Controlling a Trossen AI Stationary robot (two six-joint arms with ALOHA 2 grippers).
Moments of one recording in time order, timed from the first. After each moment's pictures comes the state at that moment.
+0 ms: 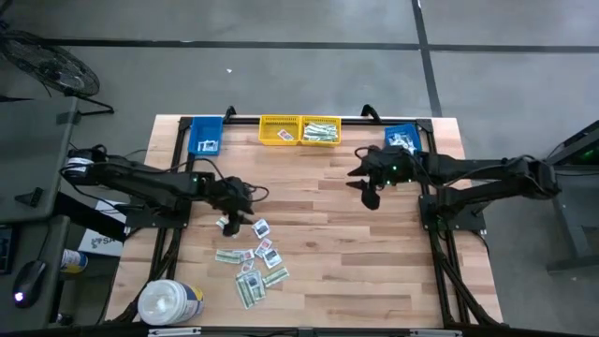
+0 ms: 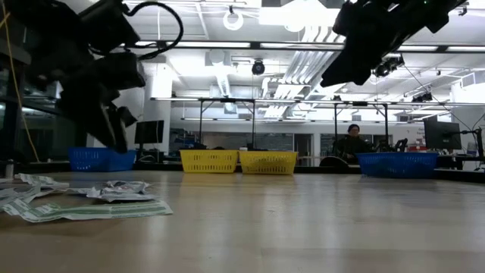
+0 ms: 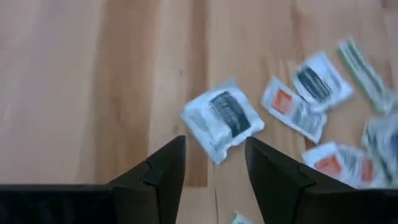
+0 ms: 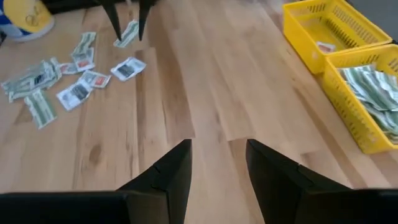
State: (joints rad) left arm -0.01 1.14 0.45 -0.18 0.19 -0.15; right arm -0.18 1.03 0.67 -0.23 -0.04 0.10
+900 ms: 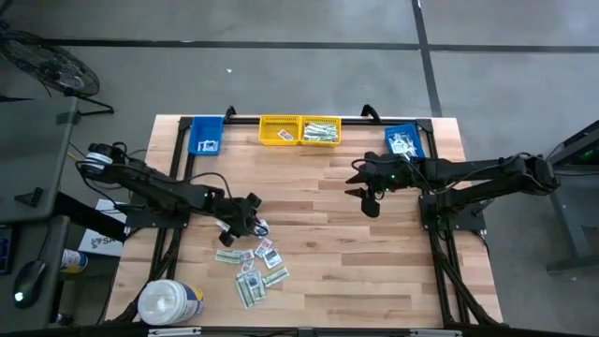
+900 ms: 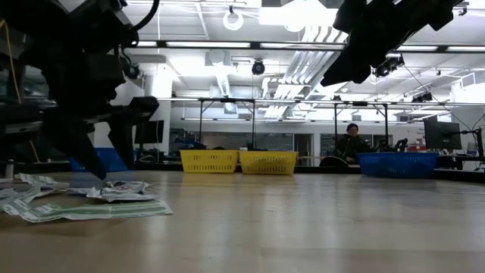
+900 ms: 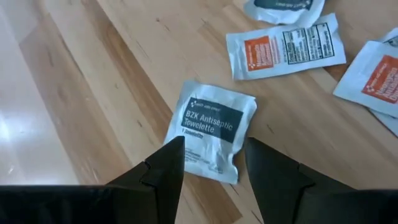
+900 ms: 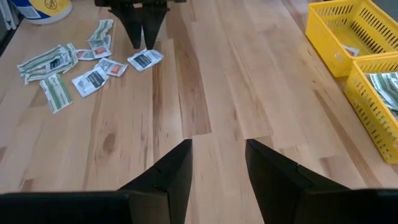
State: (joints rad) left arm -0.19 1.33 0.46 -0.04 0.00 0.52; right arm -0.09 1.05 0.67 -0.23 -0.01 0.09
